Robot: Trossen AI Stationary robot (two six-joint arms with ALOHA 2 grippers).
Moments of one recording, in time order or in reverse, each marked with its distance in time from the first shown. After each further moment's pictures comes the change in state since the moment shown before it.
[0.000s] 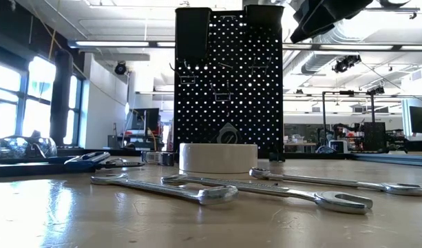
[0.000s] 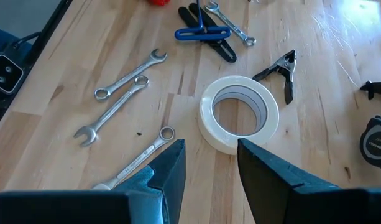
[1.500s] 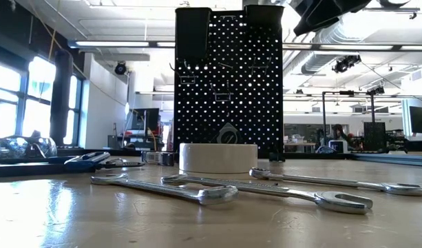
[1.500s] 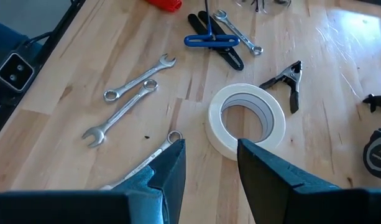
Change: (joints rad) left arm -0.133 0.138 -0.069 -0.159 -0.200 -0.282; right arm 0.060 0.001 0.000 0.018 0.043 -0.005
